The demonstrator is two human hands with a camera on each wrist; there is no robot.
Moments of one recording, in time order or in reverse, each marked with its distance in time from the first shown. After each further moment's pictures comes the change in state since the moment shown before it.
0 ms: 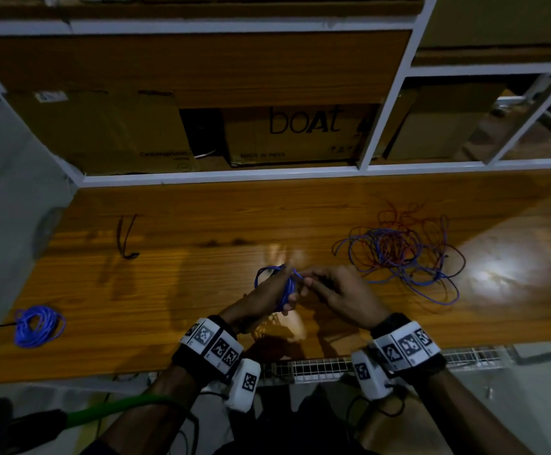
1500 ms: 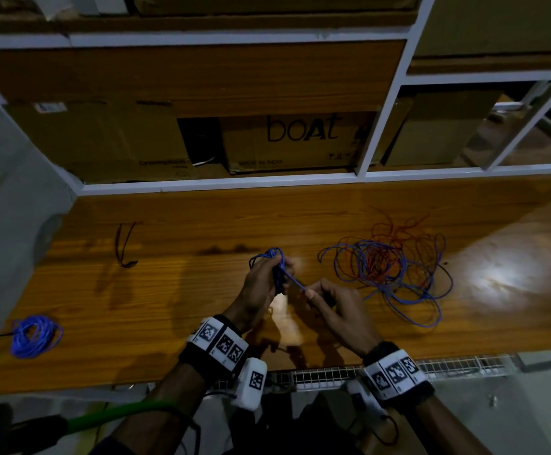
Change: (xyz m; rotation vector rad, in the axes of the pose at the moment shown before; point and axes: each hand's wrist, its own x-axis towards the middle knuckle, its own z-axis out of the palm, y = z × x) left_hand 0.023 0.012 -0.001 -0.222 0.338 0.214; right_hand -0.018 0.023 0.027 0.109 0.254 0.042
